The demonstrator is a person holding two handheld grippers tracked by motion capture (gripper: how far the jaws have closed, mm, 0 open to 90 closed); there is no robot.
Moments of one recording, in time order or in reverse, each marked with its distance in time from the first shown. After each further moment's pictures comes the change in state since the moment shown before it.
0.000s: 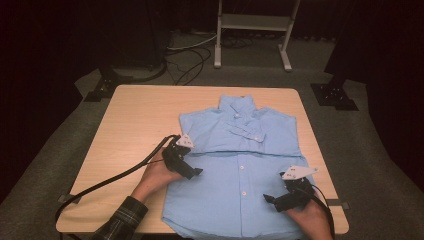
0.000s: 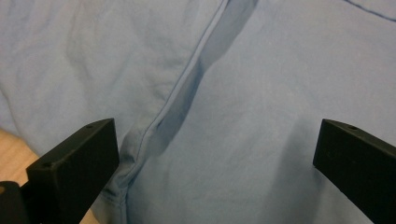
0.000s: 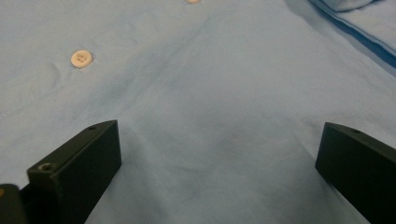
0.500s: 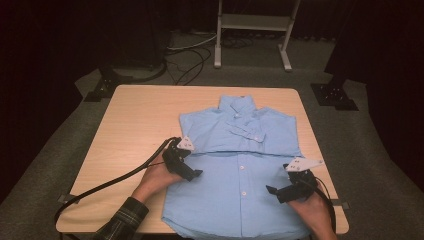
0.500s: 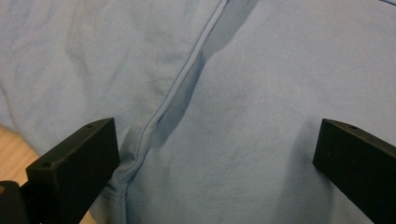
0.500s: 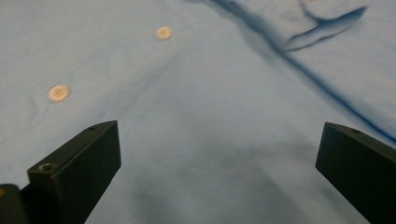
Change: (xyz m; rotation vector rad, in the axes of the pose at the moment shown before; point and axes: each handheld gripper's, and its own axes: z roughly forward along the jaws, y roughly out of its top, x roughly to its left) left arm -0.003 -0.003 0.003 -0.001 0.029 0.018; right arm -0.015 0.017 -0.010 -0.037 -0.038 -0.007
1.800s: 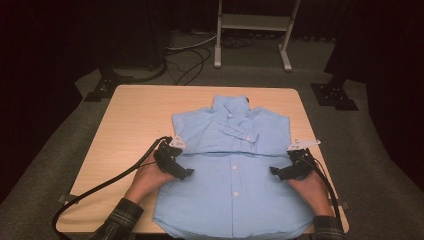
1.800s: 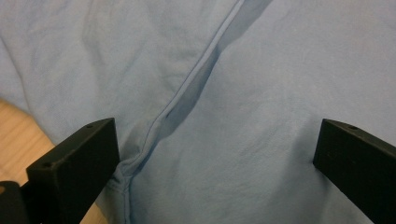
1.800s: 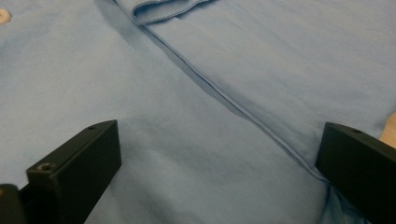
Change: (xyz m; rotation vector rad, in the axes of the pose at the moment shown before) left arm 0.010 -0.015 -0.019 0.052 0.052 -0.060; right arm -0.061 0.009 0.035 0.070 -0.061 0.098
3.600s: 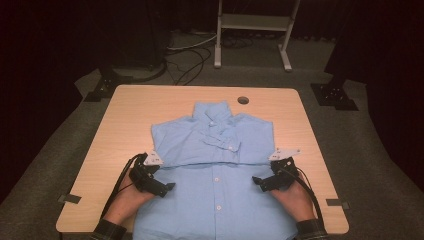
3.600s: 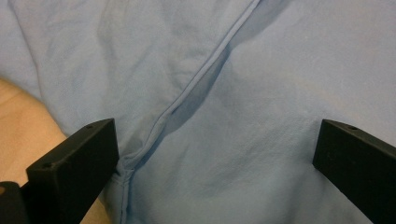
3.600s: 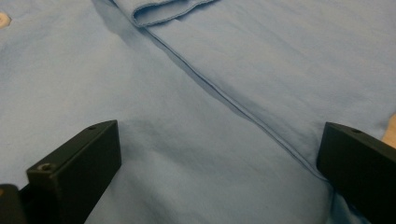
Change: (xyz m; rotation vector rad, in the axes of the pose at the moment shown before) left arm -0.023 -0.060 -0.047 -0.024 0.087 -0.108; right arm 0.064 0.009 0.009 -0.001 0.028 -0.038
